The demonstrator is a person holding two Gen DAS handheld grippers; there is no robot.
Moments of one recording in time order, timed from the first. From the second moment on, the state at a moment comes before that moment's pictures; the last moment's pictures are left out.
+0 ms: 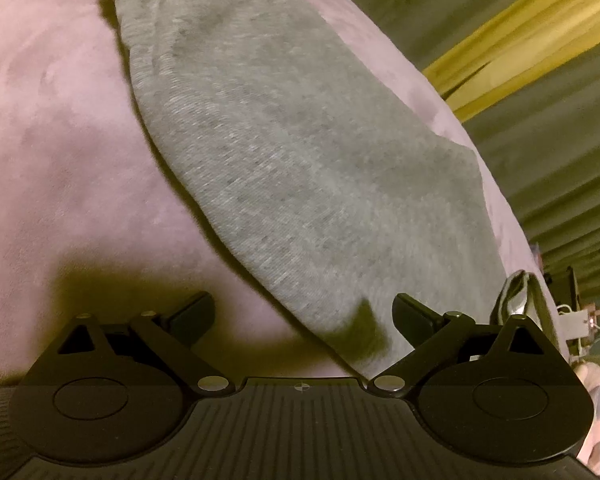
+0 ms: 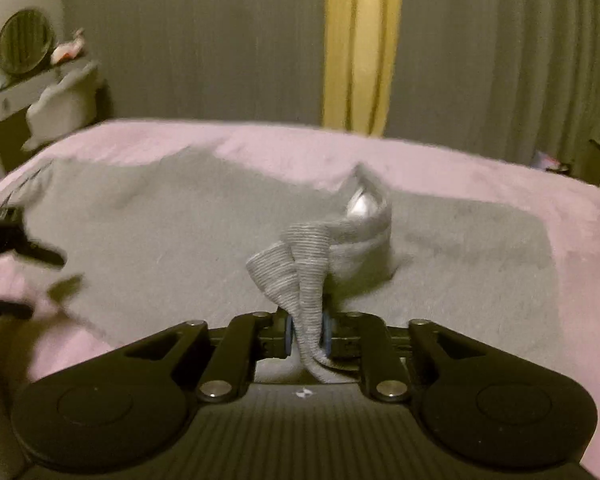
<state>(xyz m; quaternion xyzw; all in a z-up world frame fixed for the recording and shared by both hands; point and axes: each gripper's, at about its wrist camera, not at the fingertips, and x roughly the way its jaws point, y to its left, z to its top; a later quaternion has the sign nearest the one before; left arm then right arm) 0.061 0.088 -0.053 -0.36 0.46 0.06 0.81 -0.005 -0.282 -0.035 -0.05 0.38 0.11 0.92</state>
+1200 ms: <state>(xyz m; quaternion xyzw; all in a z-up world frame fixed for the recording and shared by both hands) 0.186 -0.139 -0.028 -0.13 0.52 -0.18 0.82 -0.015 -0.452 -0.066 0.39 0.38 0.02 0.84</state>
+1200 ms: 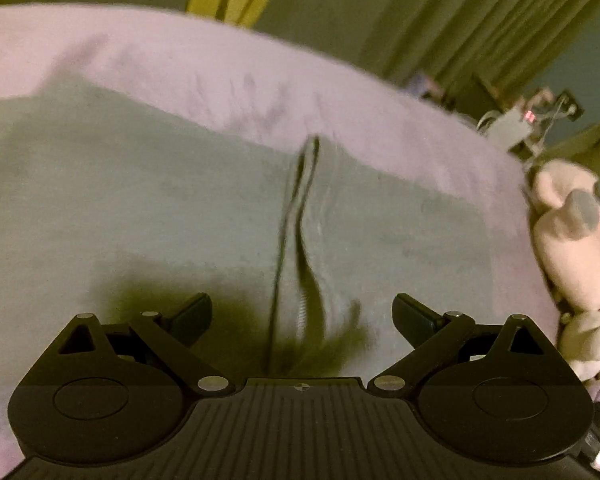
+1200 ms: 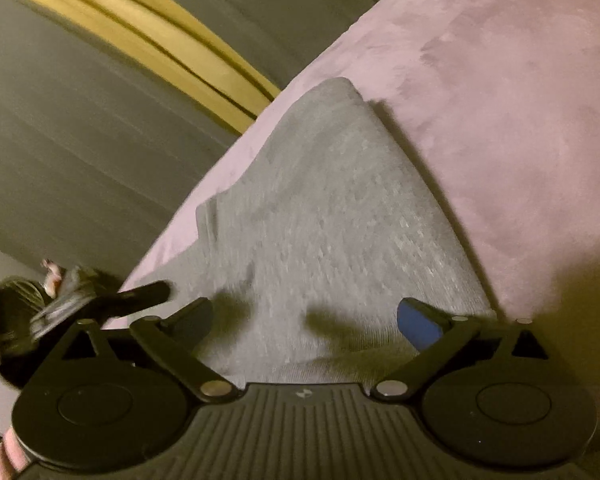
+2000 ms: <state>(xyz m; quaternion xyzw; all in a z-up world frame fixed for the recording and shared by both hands) 0.181 -0.199 -0.041 0.06 0.51 -0.18 0.84 -0.007 -0.447 -0.063 0.36 0.37 0.02 0.86</state>
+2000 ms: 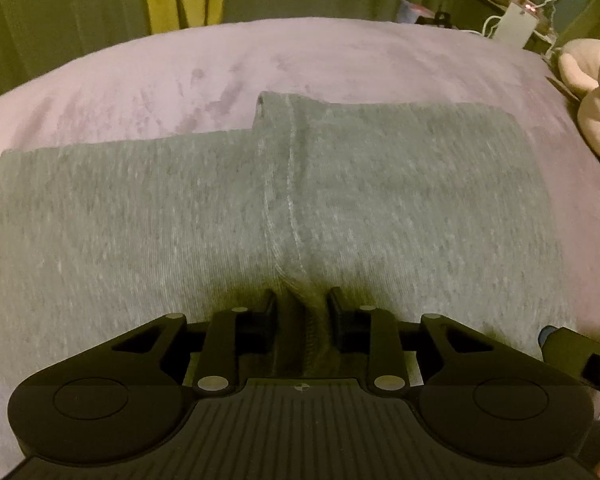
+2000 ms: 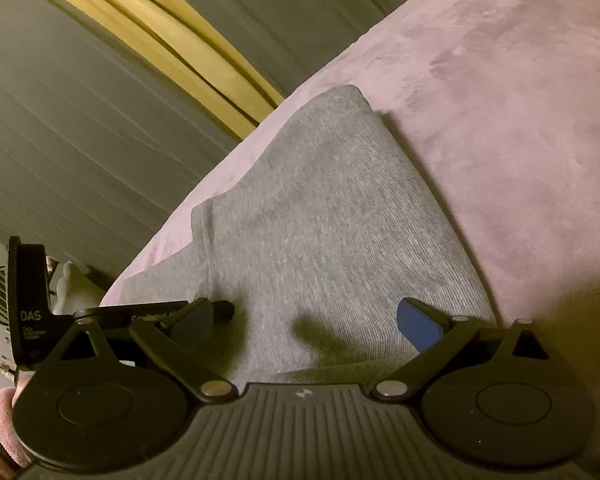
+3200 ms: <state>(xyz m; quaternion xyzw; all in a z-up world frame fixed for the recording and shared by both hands) 0.168 -0.175 -0.011 0.01 0.49 -0.18 0.85 -0.019 -0.457 -0.050 0.36 0.32 -0.01 0.87</state>
